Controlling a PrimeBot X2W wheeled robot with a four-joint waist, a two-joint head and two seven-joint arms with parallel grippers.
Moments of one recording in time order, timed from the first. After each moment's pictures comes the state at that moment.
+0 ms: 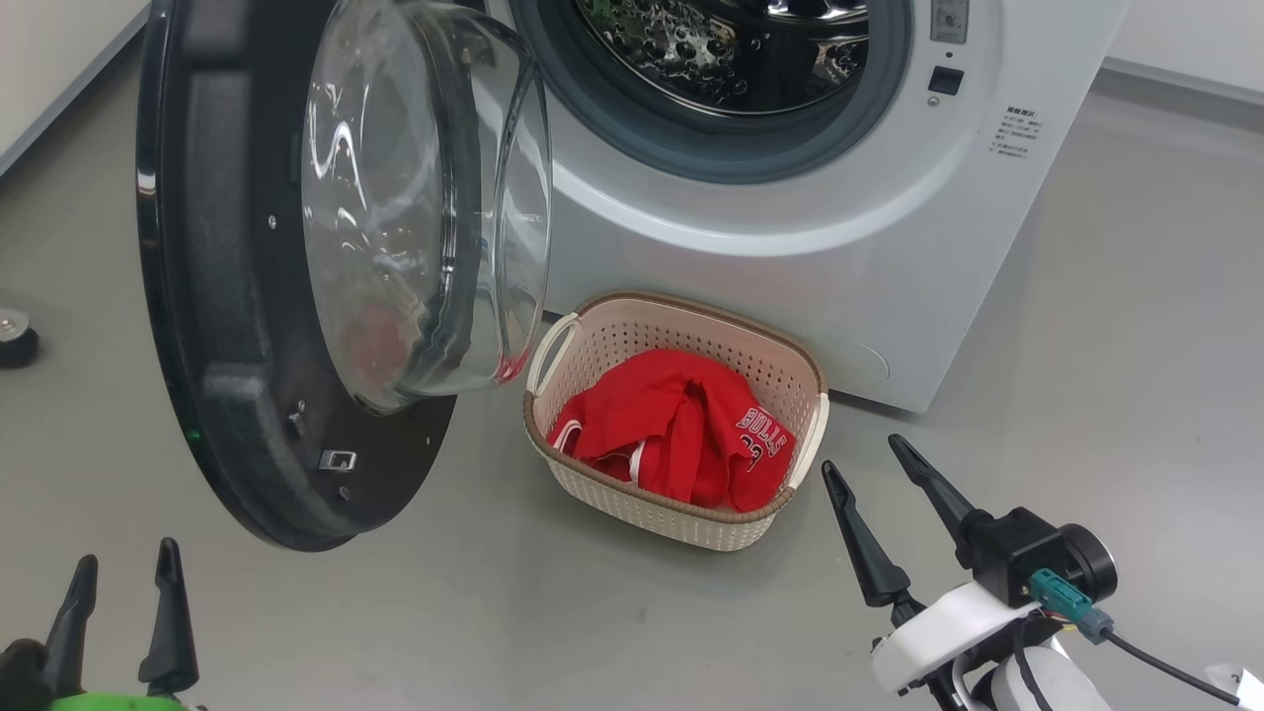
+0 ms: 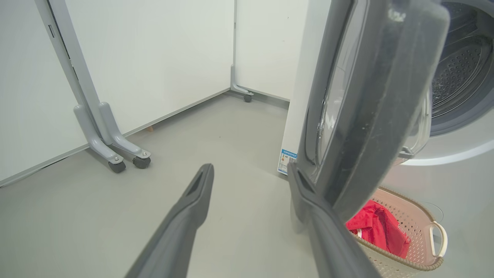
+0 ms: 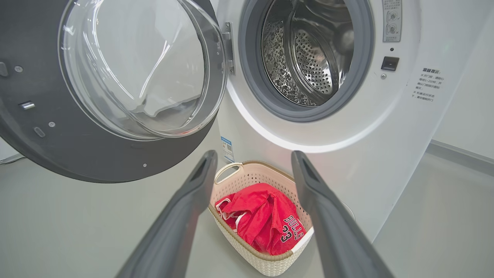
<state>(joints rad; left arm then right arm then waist) 0.09 0.20 0.06 0.22 -0.52 -0.13 -0.25 -0.05 -0.08 0.30 0.22 0.21 0.11 -0.25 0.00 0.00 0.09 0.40</state>
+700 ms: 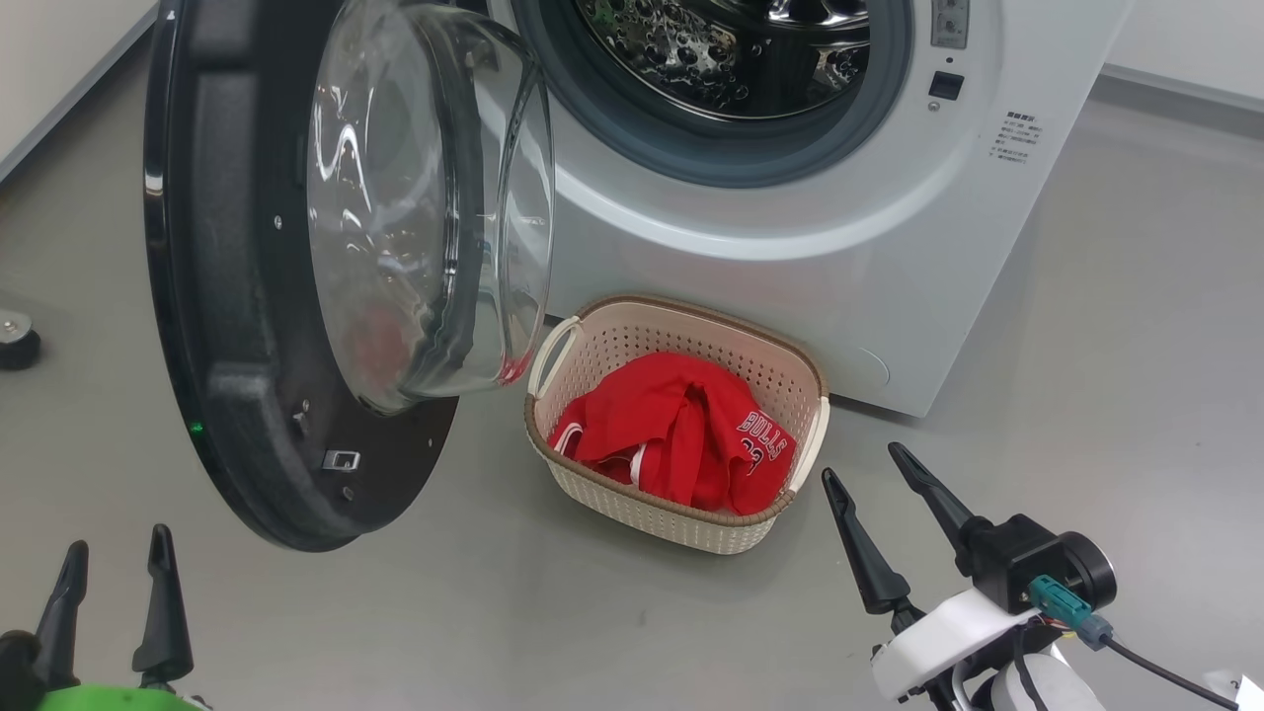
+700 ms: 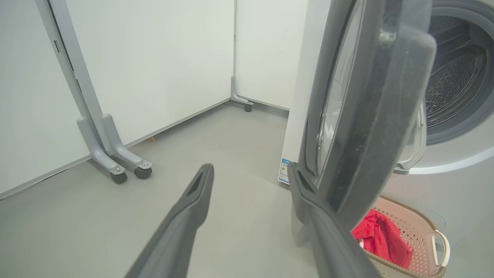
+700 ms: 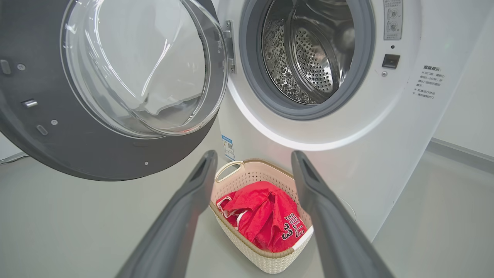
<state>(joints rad) 0.08 0.20 0.07 0.19 -0.51 -0.13 -0.25 -0.04 -0.08 0.30 0.22 0.21 0.11 -0.25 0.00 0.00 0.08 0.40</state>
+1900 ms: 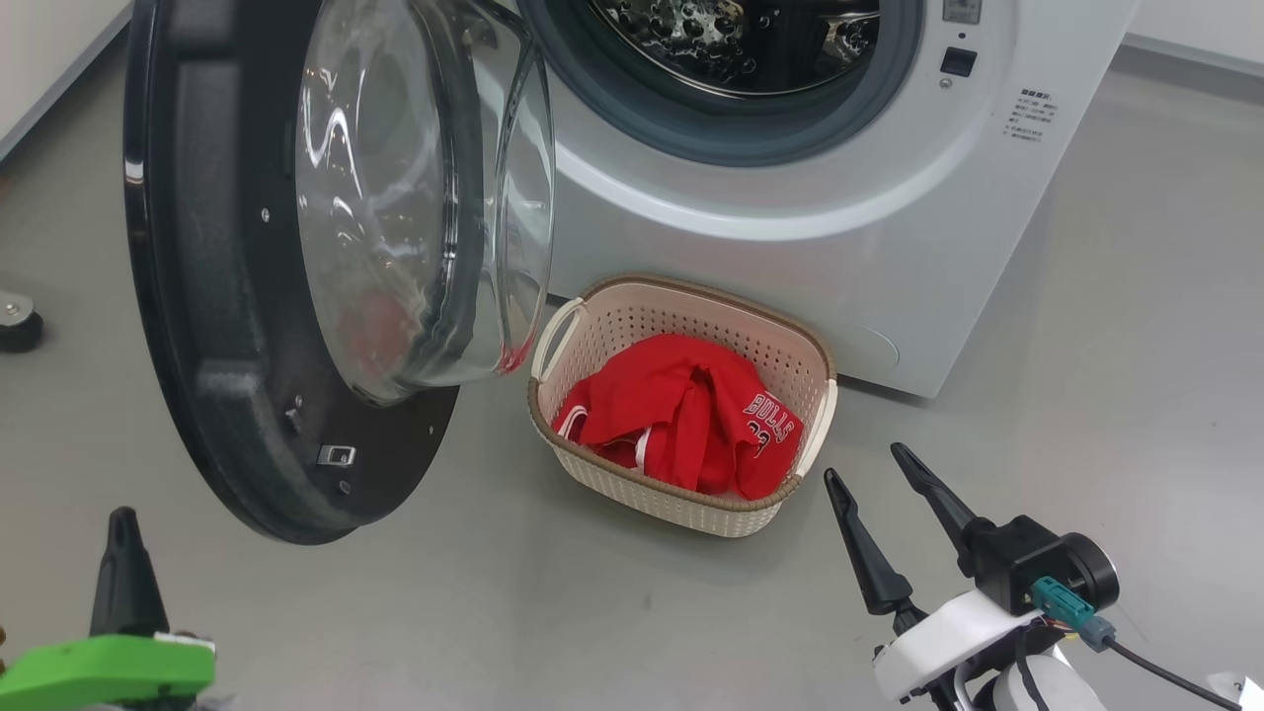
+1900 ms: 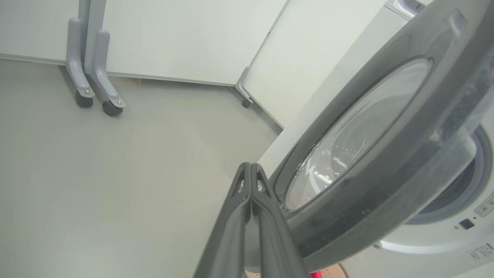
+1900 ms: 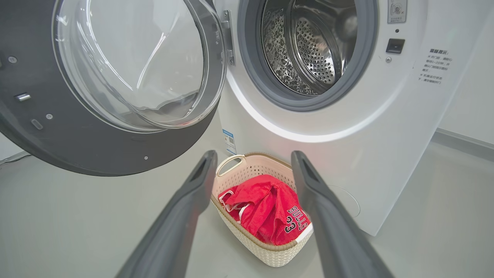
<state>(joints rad) 0.02 0.10 0.13 0.19 -0.82 -0.13 -0.18 -0.03 -0.08 0.29 0.22 0.21 0.11 -0.25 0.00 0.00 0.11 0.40</state>
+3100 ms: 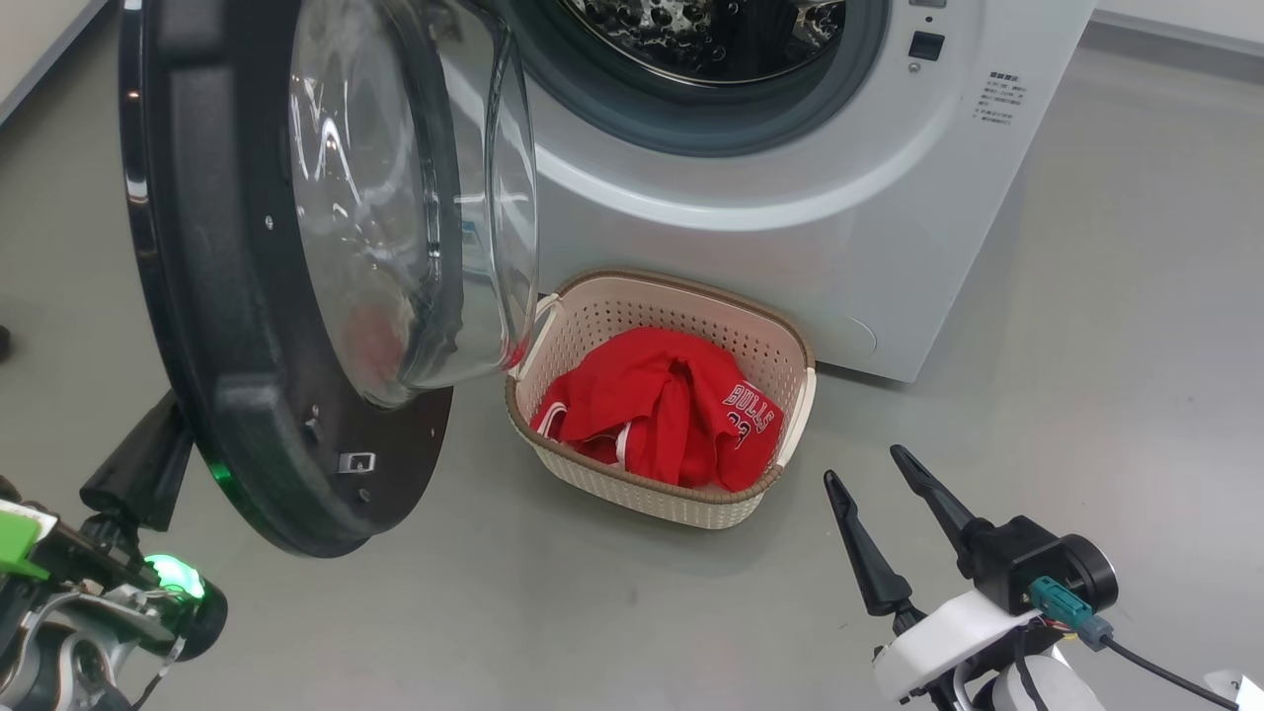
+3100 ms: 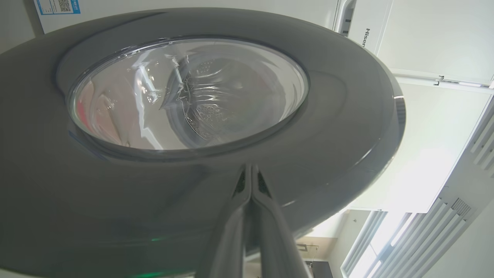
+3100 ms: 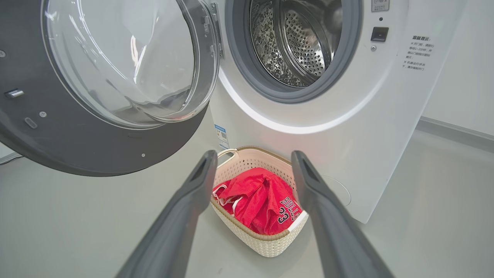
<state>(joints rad) -0.18 0.06 0.29 0.06 -1.87 0.09 0.62 -0.03 -0.08 0.30 0.23 0.21 0.11 -0.25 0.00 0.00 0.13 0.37</state>
